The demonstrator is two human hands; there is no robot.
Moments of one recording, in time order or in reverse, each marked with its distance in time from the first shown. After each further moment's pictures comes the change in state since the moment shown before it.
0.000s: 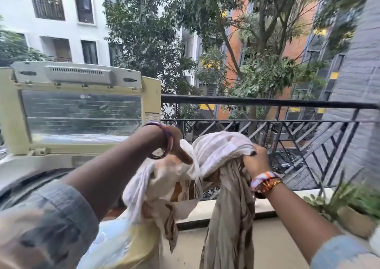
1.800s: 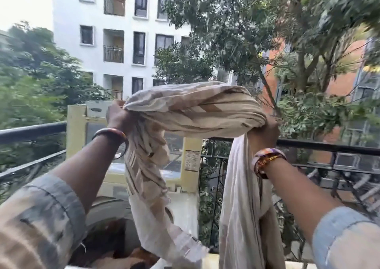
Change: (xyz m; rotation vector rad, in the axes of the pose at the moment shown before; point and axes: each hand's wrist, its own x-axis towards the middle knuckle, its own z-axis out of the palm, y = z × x) left_hand -0.005 -0.216 -0.036 -1.064 1.162 -0.577; right_hand 0.085 -0.139 0.101 0.160 0.291 -0.484
